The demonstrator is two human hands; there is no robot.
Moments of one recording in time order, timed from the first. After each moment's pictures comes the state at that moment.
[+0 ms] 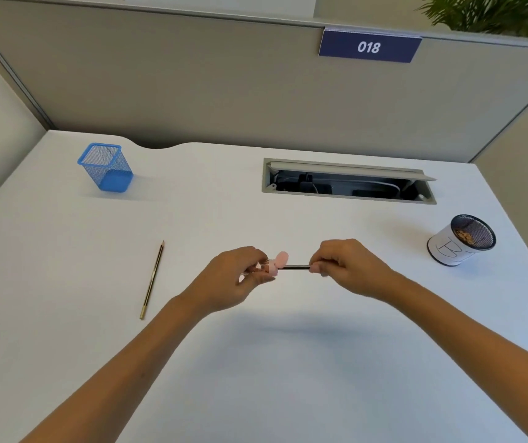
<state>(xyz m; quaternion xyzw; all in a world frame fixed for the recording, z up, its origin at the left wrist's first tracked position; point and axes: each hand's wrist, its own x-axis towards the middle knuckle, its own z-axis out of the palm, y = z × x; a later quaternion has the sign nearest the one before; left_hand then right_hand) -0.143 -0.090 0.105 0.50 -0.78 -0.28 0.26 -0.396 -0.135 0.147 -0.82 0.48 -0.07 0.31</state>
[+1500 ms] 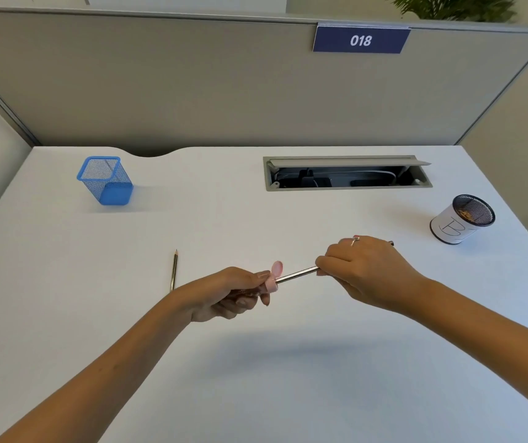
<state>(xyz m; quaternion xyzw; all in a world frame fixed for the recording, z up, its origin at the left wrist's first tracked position) -0.089 -0.087 0.143 0.45 -0.48 -0.75 0.09 -0.360 -0.094 0.169 -0.94 0.33 -0.08 -0.09</state>
